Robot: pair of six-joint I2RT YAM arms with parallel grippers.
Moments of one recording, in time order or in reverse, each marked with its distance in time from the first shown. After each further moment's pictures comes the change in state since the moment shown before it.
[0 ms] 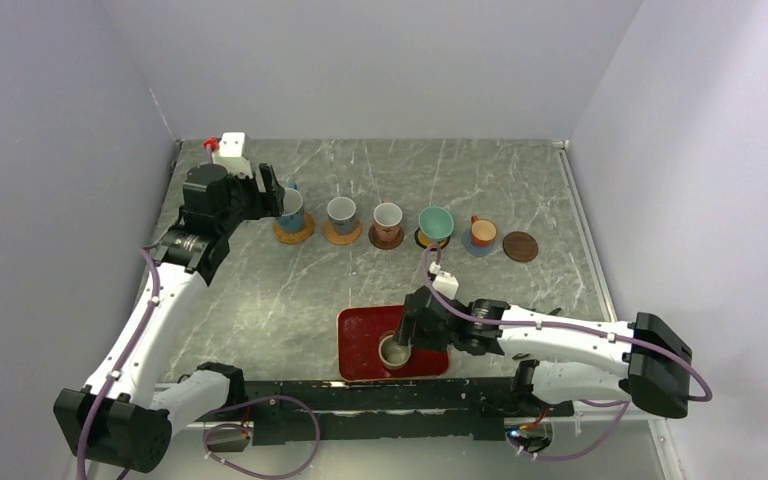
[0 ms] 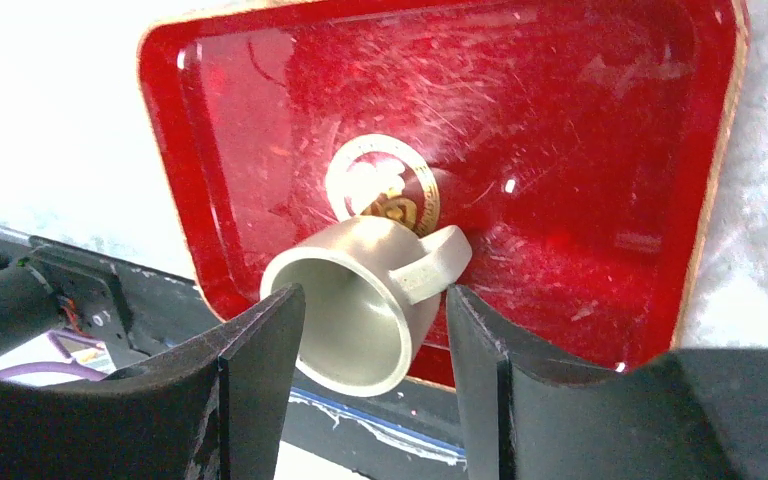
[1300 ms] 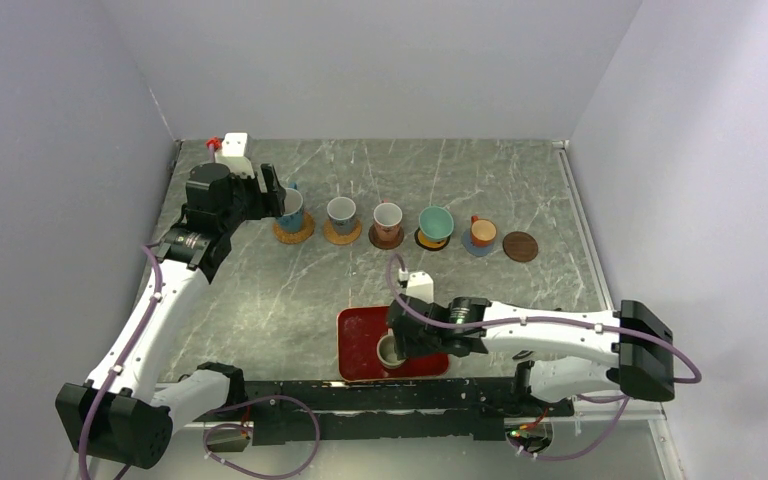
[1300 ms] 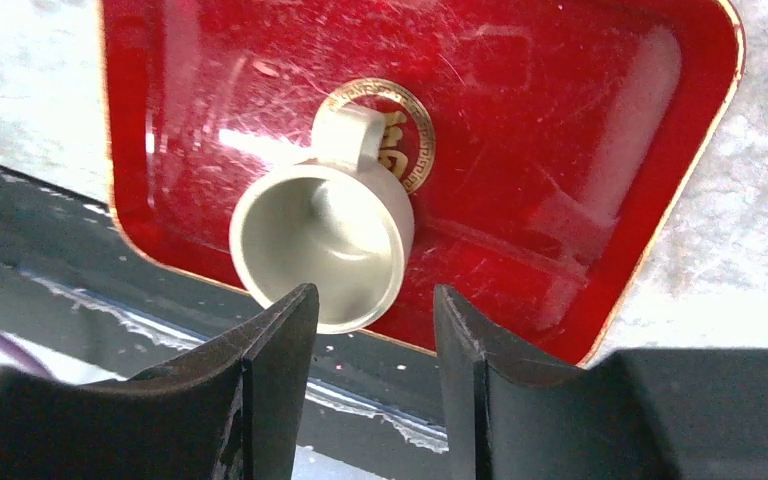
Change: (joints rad) left arm 0.000 0.021 0.000 -0.002 0.001 0.000; right arm 0.099 0.095 0.168 -0.155 0.052 -0.259
